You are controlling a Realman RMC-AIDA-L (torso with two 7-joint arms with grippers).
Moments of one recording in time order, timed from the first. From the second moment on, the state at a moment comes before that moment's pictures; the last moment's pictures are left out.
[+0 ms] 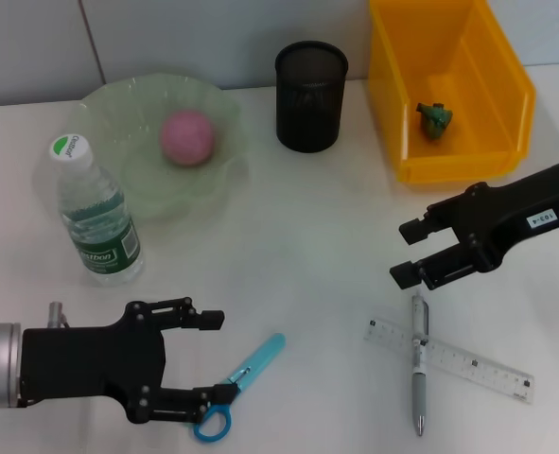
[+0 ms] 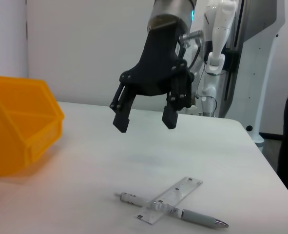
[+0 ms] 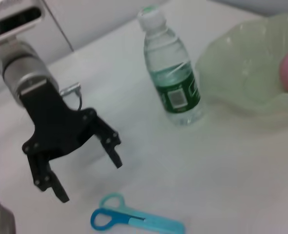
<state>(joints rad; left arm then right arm) -0.50 -2.07 0.84 0.53 2.01 1.69 -1.02 0.57 1.99 -0.97 -1.11 -2.15 -1.77 1.97</state>
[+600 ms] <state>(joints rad) -0.55 -2.07 0.85 0.53 2.01 1.69 -1.13 0.51 1.99 -0.76 -0.98 -2.07 -1.81 1.70</state>
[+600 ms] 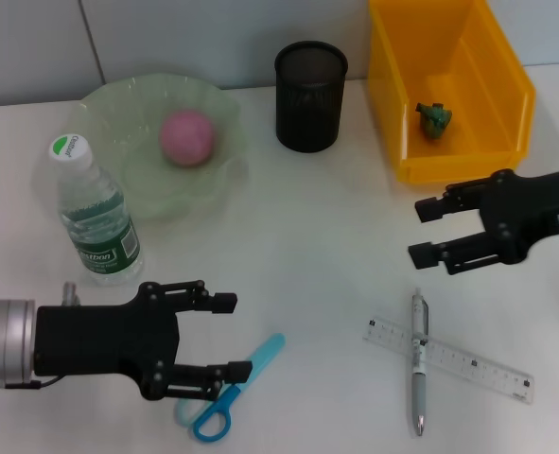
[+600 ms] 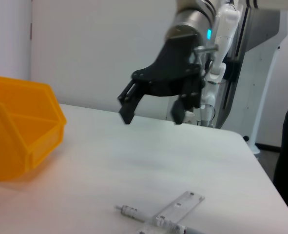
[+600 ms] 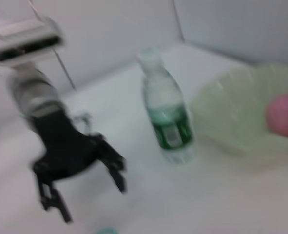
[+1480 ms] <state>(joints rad) -0.84 -2.07 1.19 1.12 2.17 1.80 -2.26 0.47 1.94 -0.75 -0.83 -2.08 -1.90 1.51</state>
